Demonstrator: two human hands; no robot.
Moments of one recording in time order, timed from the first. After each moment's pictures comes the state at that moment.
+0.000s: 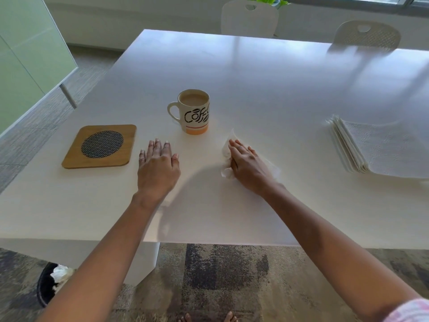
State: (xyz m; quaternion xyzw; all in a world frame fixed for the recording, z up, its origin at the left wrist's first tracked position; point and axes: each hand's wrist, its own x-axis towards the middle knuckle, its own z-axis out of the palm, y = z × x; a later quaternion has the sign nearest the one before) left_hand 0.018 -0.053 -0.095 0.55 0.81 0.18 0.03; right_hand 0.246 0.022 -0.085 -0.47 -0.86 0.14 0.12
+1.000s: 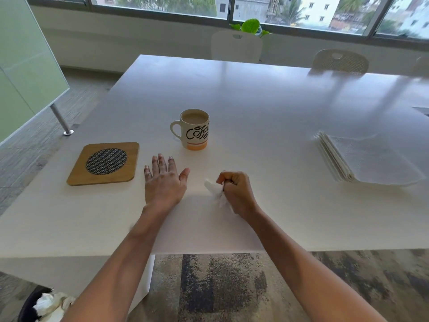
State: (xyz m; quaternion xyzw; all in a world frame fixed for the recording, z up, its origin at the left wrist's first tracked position) left_hand 0.018 -0.050 -0.093 0.56 0.82 0.10 0.05; right_hand 0.203 -0.038 -0.070 -0.47 -0.64 0.44 0.42
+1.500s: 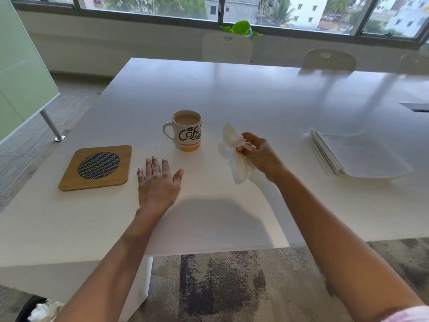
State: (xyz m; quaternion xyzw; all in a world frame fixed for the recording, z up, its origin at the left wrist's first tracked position) left_hand 0.018 -0.054 -0.091 0.57 0.81 0.11 0.04; right_hand 0.261 0.029 -0.018 -0.49 -0.66 0.43 0.38
